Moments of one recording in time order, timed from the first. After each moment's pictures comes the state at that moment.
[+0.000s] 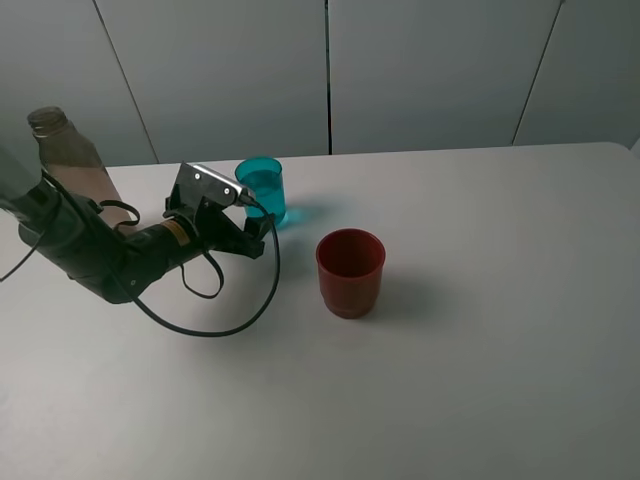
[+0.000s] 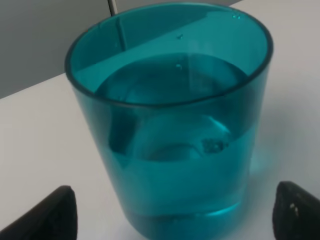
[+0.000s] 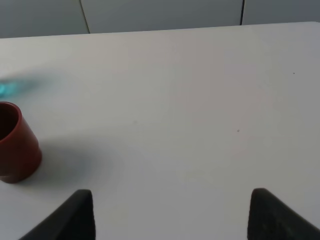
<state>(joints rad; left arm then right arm) -0.35 2.29 -0.85 0.18 -1.04 0.05 -0.01 0.00 -0.50 0.09 1.10 -0.01</state>
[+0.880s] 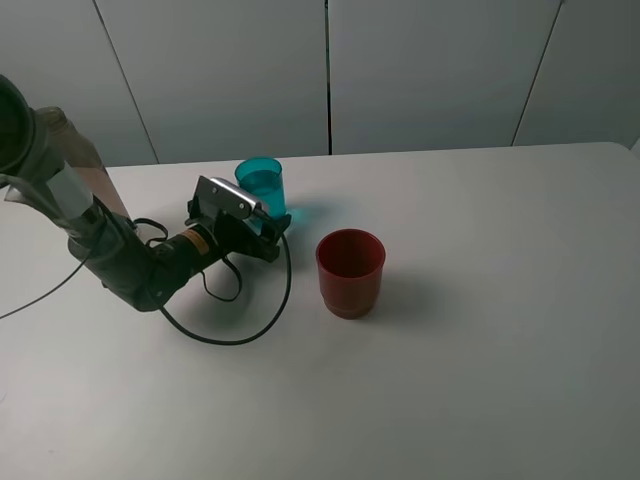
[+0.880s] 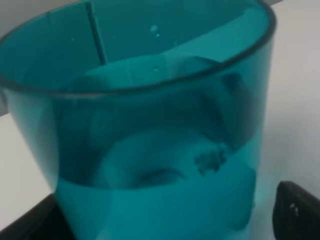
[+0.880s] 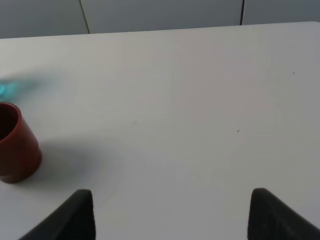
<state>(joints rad) -0.36 2.46 -0.99 0.22 -1.19 0.05 -0.01 0.00 -0.50 0.09 1.10 0.00</state>
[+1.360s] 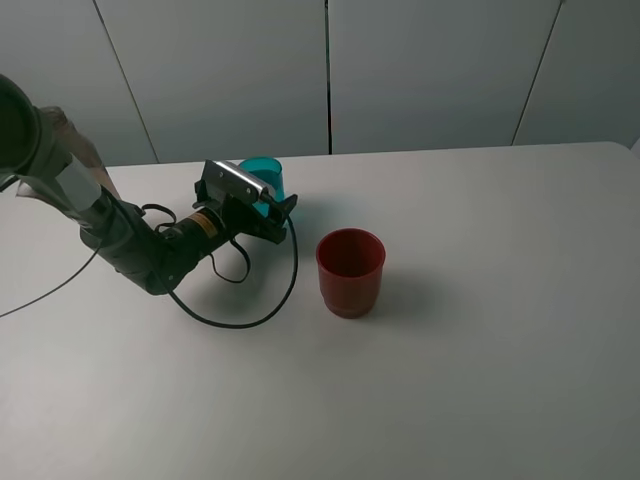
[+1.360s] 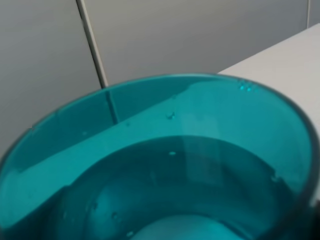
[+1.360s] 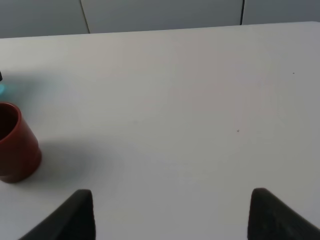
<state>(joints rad) -0.36 2.48 -1.10 0.24 -1.18 0.07 -0.01 0.00 -0.50 0.09 1.10 -0.01</state>
